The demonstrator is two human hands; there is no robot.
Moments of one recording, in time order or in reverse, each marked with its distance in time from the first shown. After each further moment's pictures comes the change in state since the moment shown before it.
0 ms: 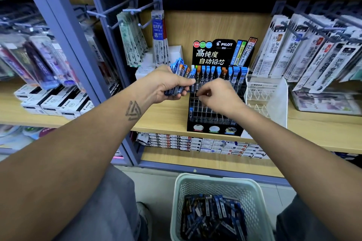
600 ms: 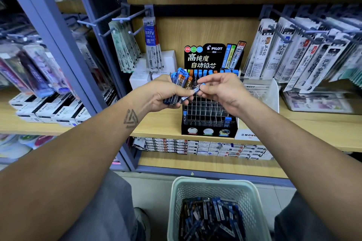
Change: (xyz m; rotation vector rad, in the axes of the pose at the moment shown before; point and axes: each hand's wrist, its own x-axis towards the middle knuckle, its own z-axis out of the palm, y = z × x) left_hand -0.003 -0.006 0.014 0.035 -0.164 -0.003; right_hand -0.003 0.010 -0.030 1.038 0.016 0.300
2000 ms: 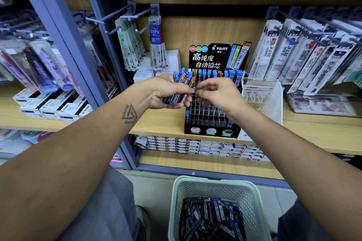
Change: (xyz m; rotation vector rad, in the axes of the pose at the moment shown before) left_hand -0.012 0.006 -0.010 0.042 -0.012 -0.067; right_hand -0.008 0.008 0.019 -0.449 0.033 -0.132
